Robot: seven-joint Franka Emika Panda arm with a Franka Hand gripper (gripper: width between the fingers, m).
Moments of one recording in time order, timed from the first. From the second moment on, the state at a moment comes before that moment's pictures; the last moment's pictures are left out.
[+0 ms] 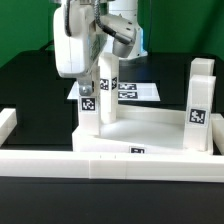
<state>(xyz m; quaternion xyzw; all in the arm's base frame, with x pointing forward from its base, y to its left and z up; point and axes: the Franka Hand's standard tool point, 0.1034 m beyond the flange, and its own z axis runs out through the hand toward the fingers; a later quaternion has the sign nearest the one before) 0.592 -0.075 0.100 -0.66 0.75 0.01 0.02</state>
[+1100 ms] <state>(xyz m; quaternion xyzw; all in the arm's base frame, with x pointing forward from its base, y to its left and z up) 0.592 -0.074 0.100 -0.89 0.45 0.00 0.01</state>
